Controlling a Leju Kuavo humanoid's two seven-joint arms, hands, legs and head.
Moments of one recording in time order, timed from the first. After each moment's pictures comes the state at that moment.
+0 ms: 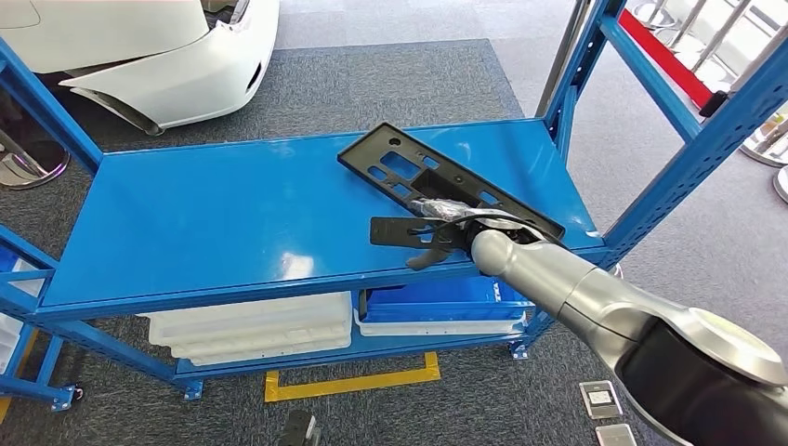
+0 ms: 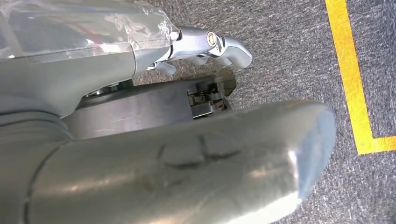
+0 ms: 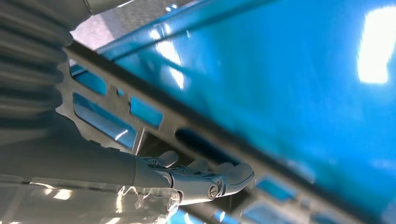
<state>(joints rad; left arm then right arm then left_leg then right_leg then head) -0.19 -0.14 -1.20 -0.31 1.15 0.48 -0.18 -1.06 -0.17 1.25 -0.75 0.22 0.27 0.35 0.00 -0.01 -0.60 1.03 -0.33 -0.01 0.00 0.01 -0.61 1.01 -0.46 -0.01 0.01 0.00</state>
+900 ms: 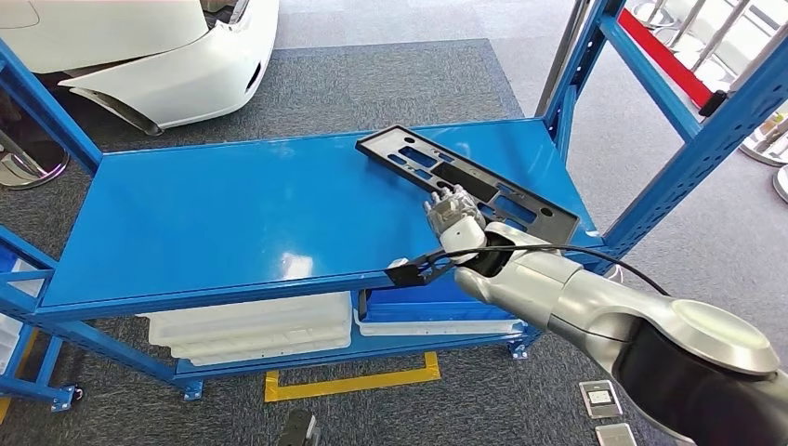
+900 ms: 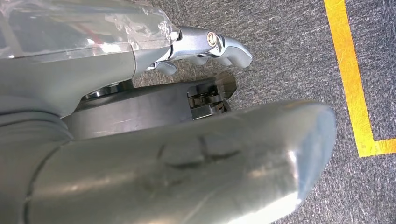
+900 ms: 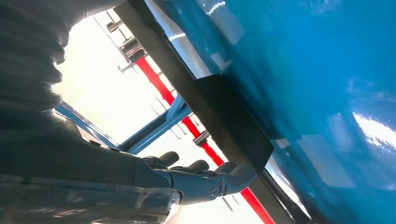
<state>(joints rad) -0.19 -0.14 -1.21 -0.31 1.15 0.50 -0.17 -1.10 -0.15 1.44 -0.79 0.85 0.43 0.50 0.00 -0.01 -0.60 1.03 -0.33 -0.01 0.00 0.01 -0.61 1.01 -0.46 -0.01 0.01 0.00</state>
